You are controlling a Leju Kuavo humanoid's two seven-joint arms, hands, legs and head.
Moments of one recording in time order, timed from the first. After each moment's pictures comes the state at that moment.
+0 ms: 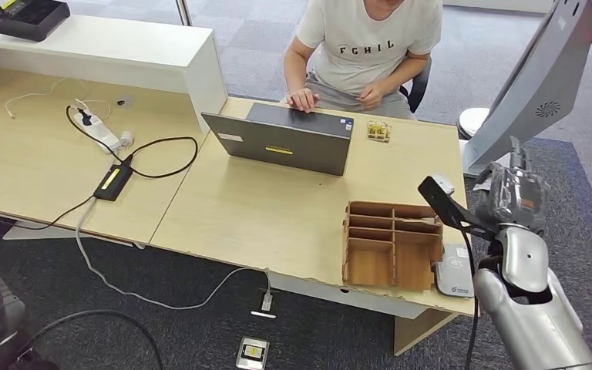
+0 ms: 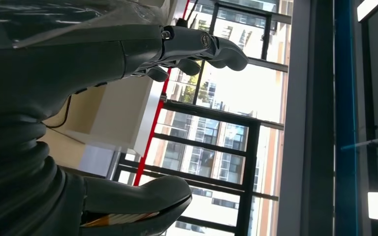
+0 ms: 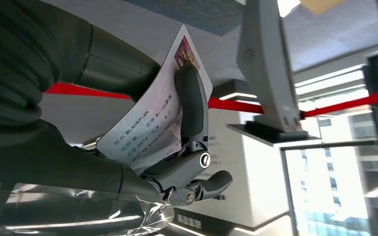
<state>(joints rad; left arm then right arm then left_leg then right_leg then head) 0.45 -0.09 -0.01 -2.31 0.54 0.40 -0.70 -0.60 -0.28 0.48 -1.13 1.20 -0.23 0.41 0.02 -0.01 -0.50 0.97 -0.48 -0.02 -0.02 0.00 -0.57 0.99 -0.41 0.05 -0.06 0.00</state>
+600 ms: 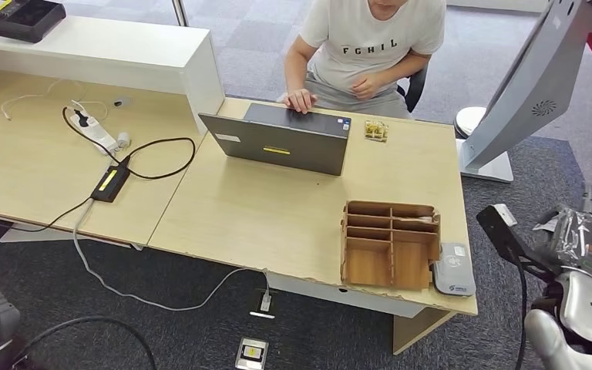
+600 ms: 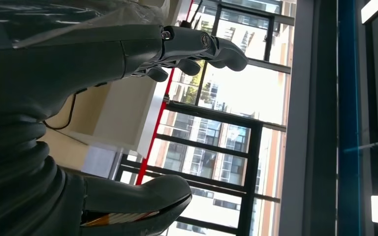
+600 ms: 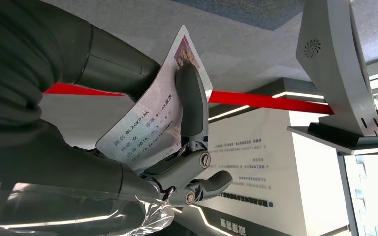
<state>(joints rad) 0.46 -0.16 0.05 -2.30 0.55 0.33 -0.70 -0.42 -0.42 0.33 -1.25 1.17 -0.23 0.44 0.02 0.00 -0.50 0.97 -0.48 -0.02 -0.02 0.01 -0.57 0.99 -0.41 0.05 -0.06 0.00</state>
